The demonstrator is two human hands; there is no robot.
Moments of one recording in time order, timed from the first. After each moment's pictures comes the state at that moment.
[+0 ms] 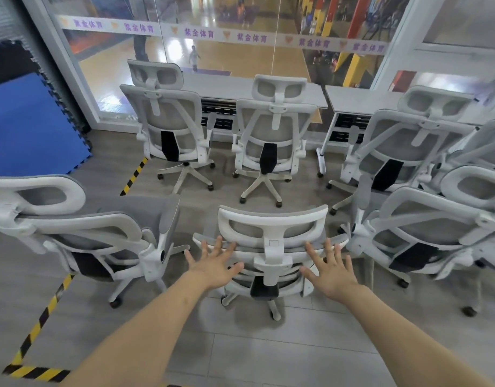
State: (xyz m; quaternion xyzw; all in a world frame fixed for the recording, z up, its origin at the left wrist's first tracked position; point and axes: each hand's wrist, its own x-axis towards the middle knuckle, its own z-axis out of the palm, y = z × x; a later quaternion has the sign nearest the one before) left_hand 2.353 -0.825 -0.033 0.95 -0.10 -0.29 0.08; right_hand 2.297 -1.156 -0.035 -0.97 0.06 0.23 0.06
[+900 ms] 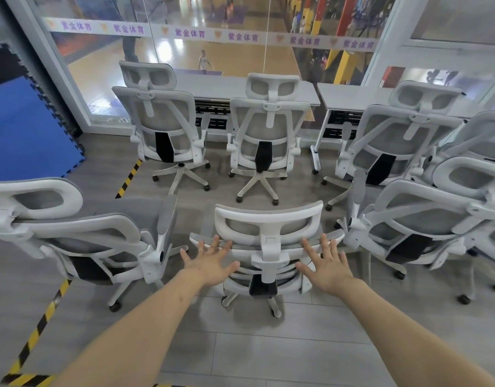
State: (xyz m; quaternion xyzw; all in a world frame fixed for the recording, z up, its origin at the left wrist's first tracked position) left_hand 2.352 -0.809 -0.030 0.95 -0.11 -0.30 0.06; right_hand 2.289 -1.142 -0.035 -0.97 0.07 0.22 0.08
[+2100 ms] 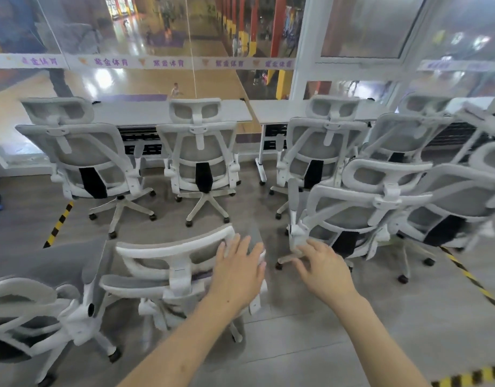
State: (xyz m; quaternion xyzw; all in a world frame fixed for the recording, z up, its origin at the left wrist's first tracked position) left_hand 2.298 -1.070 0.068 0.95 -0.31 -0.01 0.07; right_hand 2.229 -1.289 0.041 -0.98 0.14 -0.08 0.11
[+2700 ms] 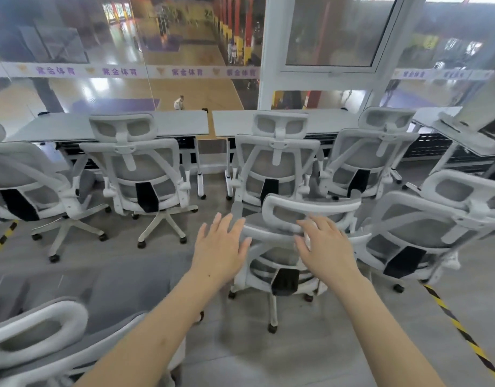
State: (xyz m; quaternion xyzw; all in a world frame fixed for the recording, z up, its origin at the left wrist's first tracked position) left_hand 2.398 -1.441 0.113 0.96 -0.27 0.01 0.10; right_hand 2.301 -1.669 0.120 -0.98 0.13 -0.15 0.07
